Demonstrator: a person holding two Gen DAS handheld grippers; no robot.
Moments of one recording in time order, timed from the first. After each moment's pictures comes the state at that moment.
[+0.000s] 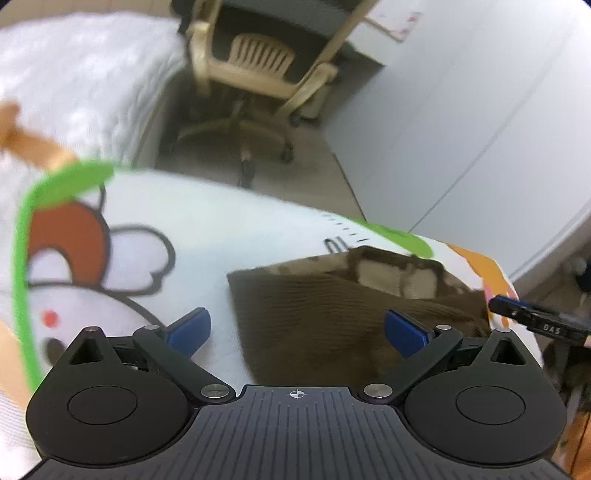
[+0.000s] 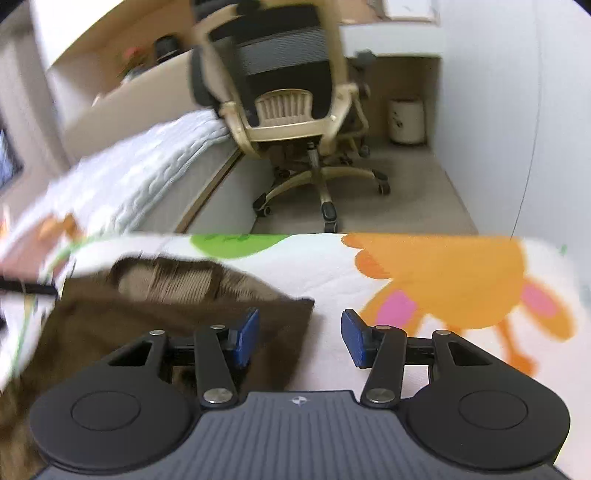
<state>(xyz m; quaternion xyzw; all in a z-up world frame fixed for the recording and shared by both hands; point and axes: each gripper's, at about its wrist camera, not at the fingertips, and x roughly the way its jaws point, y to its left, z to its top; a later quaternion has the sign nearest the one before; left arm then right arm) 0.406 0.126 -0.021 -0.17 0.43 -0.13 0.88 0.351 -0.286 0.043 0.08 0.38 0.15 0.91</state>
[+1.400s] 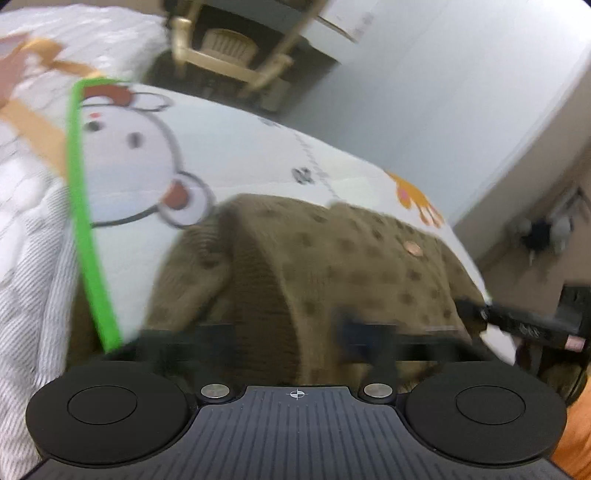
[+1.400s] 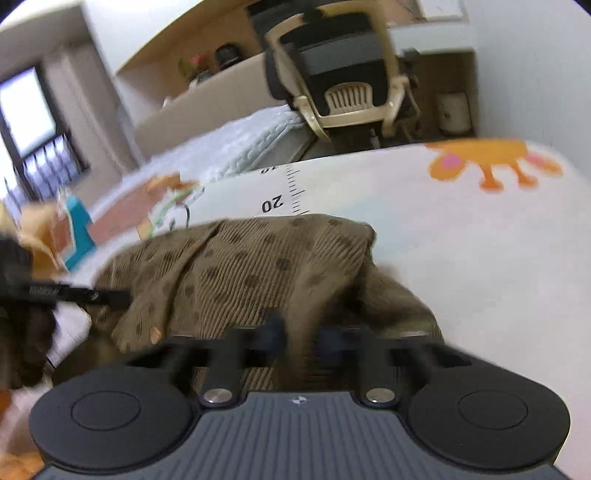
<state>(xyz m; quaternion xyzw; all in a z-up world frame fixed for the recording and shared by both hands) 0.186 0.106 -0.024 -0.17 0.41 -0.19 0.88 0.115 -0.262 0.049 0.07 0.34 0.25 0.90</state>
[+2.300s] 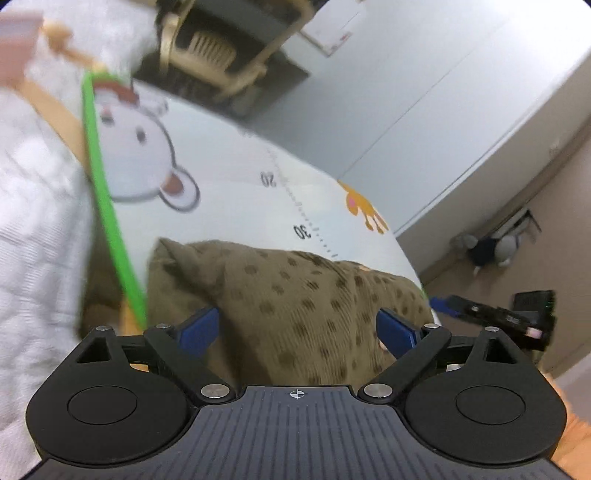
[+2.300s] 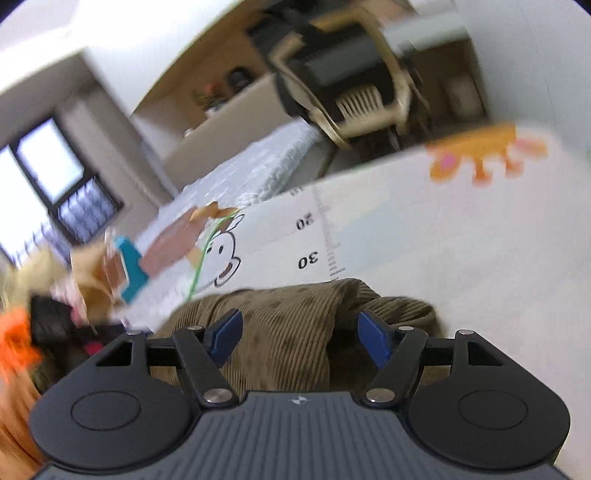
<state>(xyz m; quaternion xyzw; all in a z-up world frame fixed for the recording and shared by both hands) 0.135 0.149 -0.009 -0.26 0.40 -0.25 0.84 0.109 -0.318 0.064 0.23 0.38 0.30 0.85</state>
